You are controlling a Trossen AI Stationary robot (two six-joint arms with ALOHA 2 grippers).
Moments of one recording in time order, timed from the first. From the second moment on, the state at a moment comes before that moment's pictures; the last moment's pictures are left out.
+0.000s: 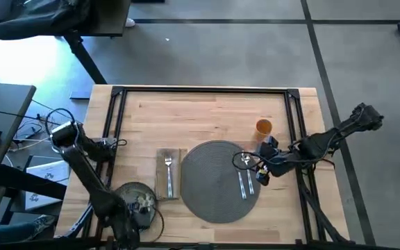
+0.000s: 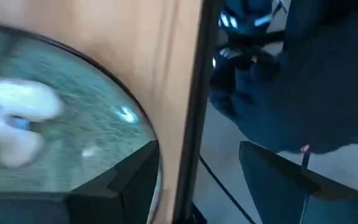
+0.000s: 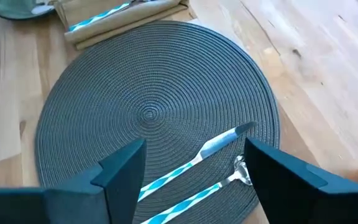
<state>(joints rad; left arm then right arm) -0.99 1.71 1.15 -0.59 0.07 -1.16 0.50 1.11 0.91 -0.77 0.45 0.75</state>
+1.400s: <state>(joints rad) -1.03 1.92 1.21 -1.09 -0.29 -1.43 0.51 1.11 0.90 -0.77 0.52 0.78</state>
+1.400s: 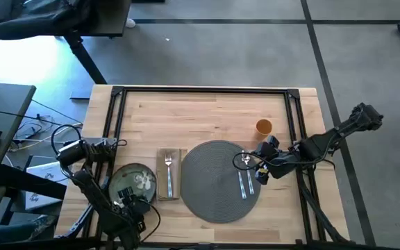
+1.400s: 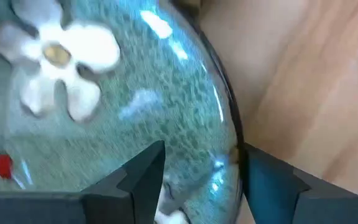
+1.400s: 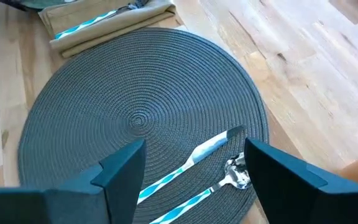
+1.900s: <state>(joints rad) -1.03 1.92 1.14 -1.12 -0.31 -1.41 0.51 1.11 0.90 -0.78 0.52 0.78</state>
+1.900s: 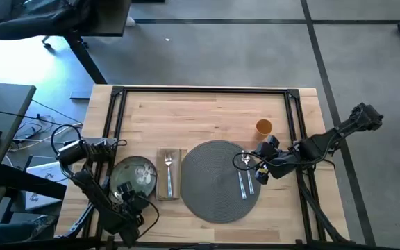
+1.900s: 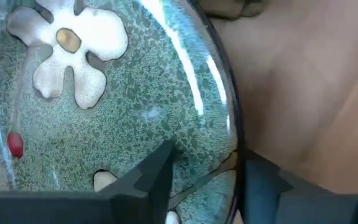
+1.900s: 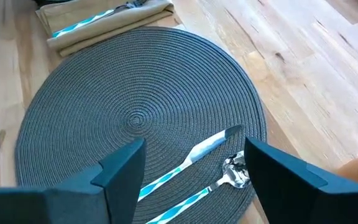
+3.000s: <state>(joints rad) -0.94 1.92 1.40 -1.54 -0.48 -1.22 0.51 1.11 0.90 -0.78 0.52 0.79</state>
